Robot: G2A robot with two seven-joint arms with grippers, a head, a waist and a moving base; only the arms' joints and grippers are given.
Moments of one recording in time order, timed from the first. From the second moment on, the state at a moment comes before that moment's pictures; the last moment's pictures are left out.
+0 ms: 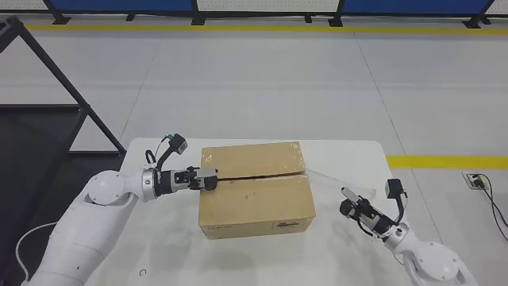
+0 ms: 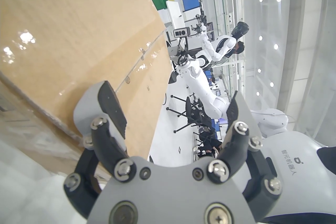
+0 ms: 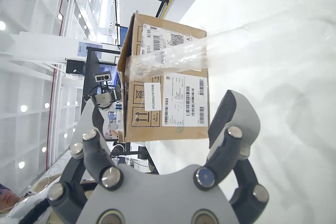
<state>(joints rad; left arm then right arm) 0.48 -1.04 -0.97 -0.93 -0.54 -0.47 -1.22 -1.08 -1.10 1.41 -1.27 0.21 -0.29 0.63</state>
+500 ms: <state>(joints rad) 0.54 -1.02 -1.01 -1.02 -0.50 -0.43 -1.16 -1.00 -1.15 1.34 -1.05 0.49 -0.30 0.53</state>
